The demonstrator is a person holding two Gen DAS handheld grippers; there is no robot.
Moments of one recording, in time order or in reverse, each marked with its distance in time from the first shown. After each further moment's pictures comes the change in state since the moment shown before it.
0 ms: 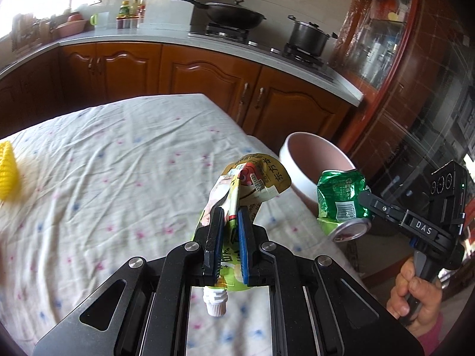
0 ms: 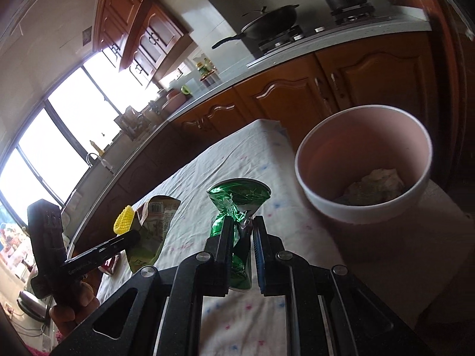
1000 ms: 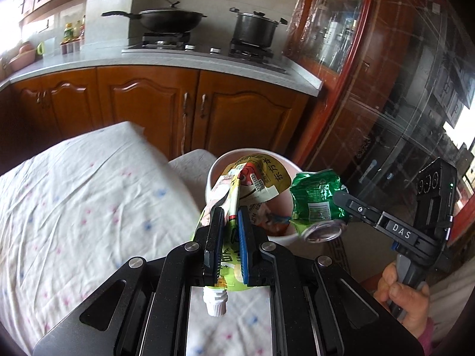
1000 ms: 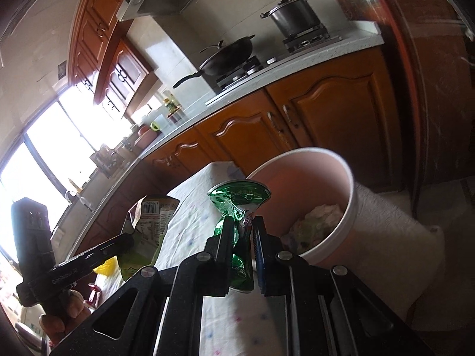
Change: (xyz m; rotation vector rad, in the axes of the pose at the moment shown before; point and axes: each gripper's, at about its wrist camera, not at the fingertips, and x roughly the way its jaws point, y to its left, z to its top) left arm 0.062 -0.112 0.061 0.169 0.005 -0.119; right arm -0.036 -0.069 0.042 0.083 -0.138 -0.115
